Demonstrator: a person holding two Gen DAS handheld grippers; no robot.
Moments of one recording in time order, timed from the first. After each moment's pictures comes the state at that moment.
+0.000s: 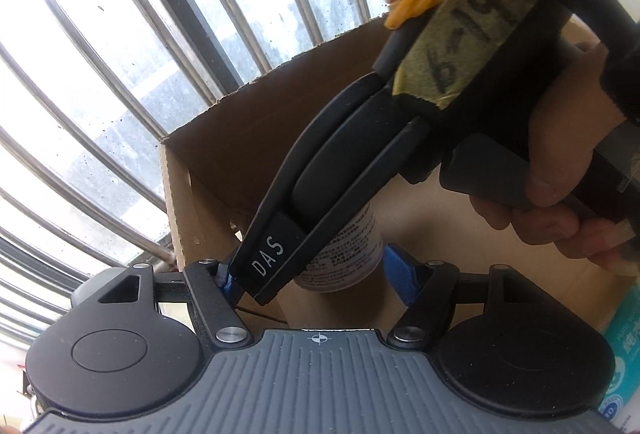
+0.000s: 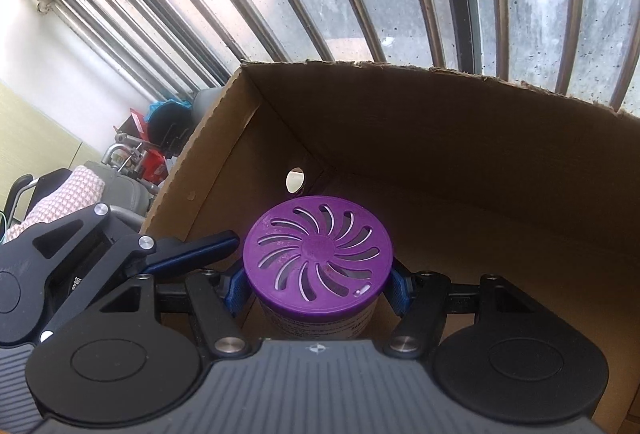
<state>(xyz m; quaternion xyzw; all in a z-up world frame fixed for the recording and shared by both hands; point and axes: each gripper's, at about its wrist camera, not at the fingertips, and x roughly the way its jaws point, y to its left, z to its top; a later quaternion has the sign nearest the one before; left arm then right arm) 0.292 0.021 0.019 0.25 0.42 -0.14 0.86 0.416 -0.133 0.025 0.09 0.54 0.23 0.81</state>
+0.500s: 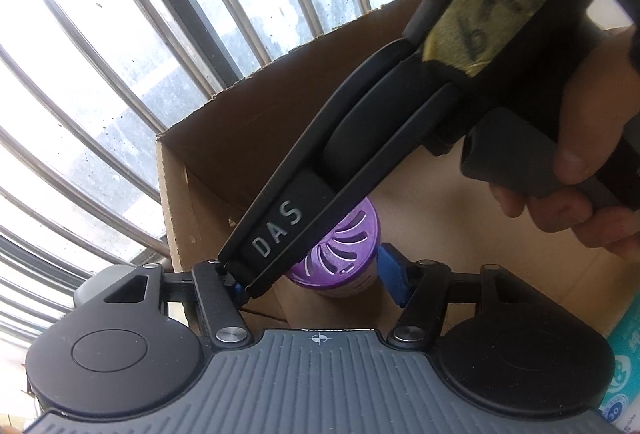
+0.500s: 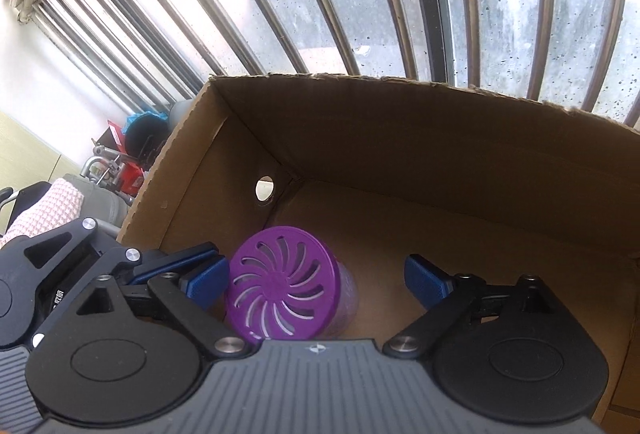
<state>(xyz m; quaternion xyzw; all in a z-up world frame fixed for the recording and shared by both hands) 0.270 0.034 0.015 0.25 0.43 -0.14 0.86 0.408 -0.157 0.028 0.10 0.52 0.20 0.82</state>
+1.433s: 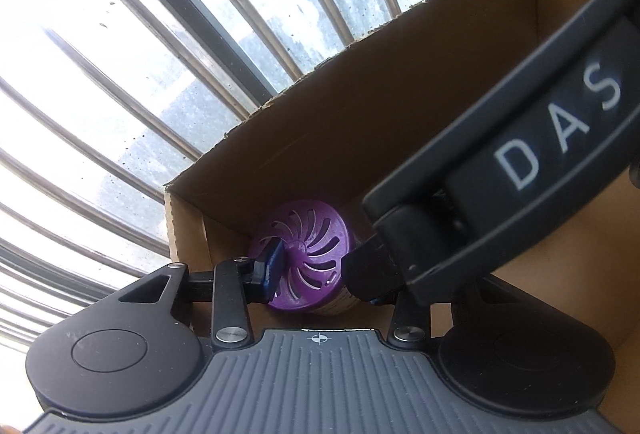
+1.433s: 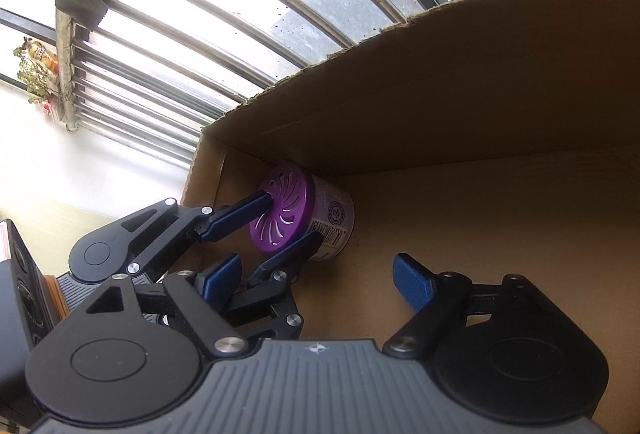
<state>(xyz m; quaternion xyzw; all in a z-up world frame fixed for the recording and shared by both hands) 0.264 0.046 0.012 0.31 0.42 -0.09 0.85 0.405 -0.226 -0.004 0.32 0.51 0.25 0.76</state>
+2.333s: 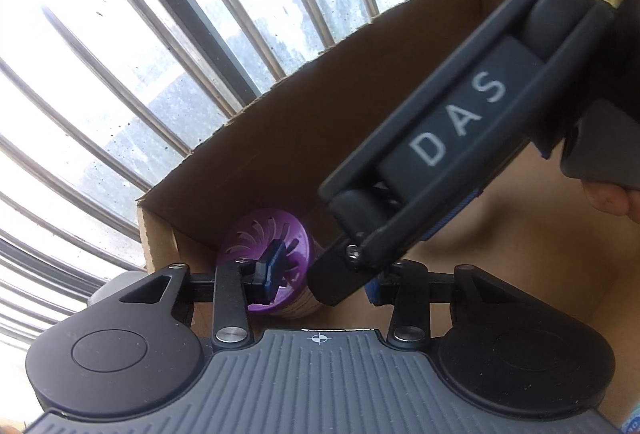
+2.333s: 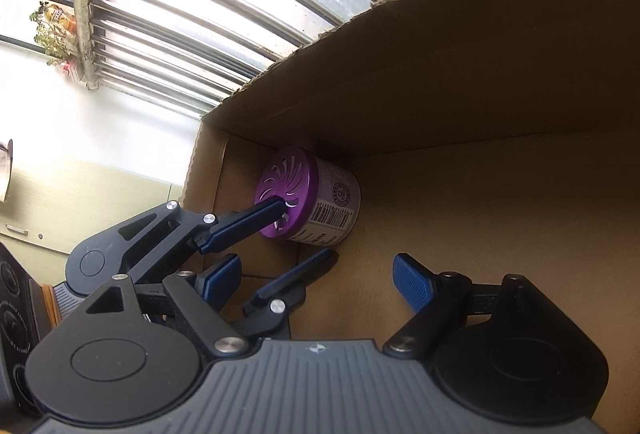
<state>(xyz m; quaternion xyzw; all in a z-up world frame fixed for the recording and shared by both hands) 0.248 0.068 0.057 0.28 0.43 -0.12 0.85 0.409 -0.212 -0.011 0.30 0.54 0.31 0.72</state>
